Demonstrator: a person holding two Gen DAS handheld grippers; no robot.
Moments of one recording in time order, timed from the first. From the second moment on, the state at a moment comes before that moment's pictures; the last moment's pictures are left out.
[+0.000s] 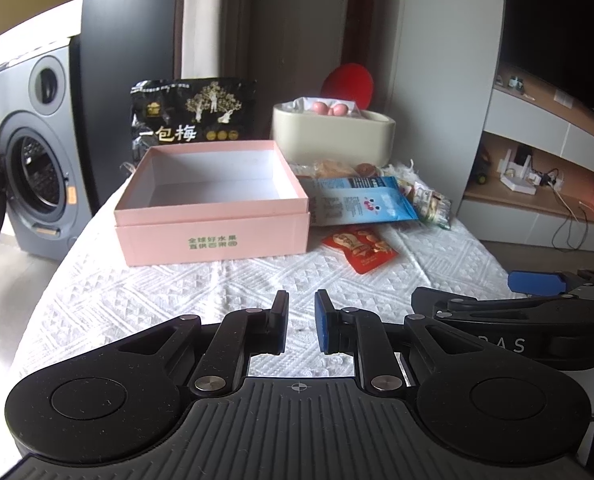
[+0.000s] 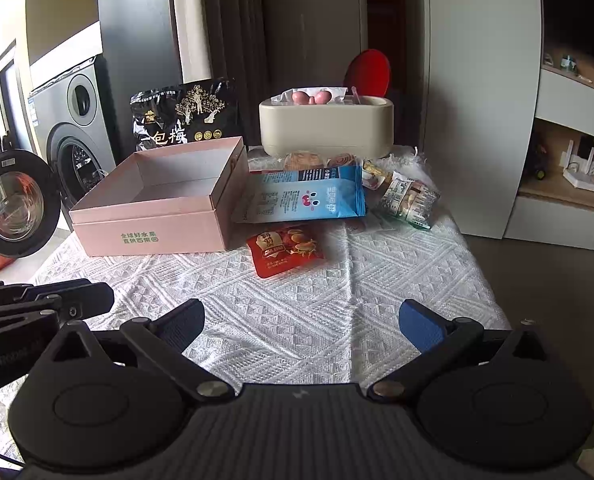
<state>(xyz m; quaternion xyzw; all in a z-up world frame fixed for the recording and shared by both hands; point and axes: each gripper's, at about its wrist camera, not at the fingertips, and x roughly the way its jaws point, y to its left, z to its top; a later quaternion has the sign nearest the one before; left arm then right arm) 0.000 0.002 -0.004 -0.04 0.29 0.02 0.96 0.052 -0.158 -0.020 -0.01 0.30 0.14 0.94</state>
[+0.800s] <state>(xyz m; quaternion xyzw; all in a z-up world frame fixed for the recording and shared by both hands) 0.001 0.003 -0.008 -0.05 0.30 0.02 0.95 0.052 -0.159 -0.020 -0.01 0.30 0.14 0.94</state>
